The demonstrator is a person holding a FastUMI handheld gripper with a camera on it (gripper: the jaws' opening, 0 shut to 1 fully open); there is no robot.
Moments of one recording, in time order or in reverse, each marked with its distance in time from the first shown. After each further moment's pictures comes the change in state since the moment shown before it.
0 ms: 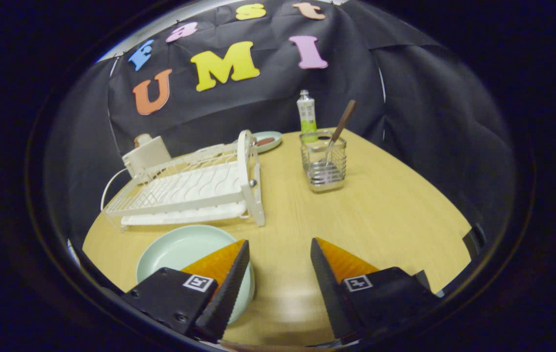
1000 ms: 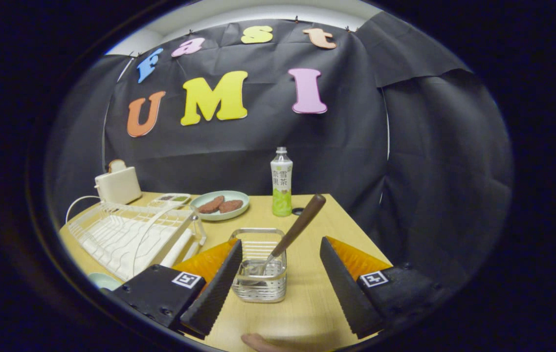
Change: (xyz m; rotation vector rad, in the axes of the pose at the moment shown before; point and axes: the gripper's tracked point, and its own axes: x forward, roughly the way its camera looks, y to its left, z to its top) arm 0.116 -0.097 0.164 -0.086 -0.267 -0.011
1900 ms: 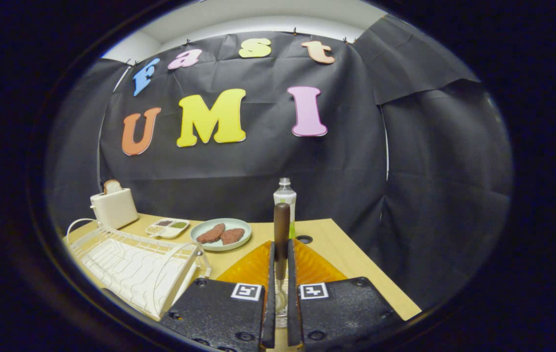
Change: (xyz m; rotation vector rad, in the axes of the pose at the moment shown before) arm -0.007 0.031 0.060 -0.013 -0.104 -0.038
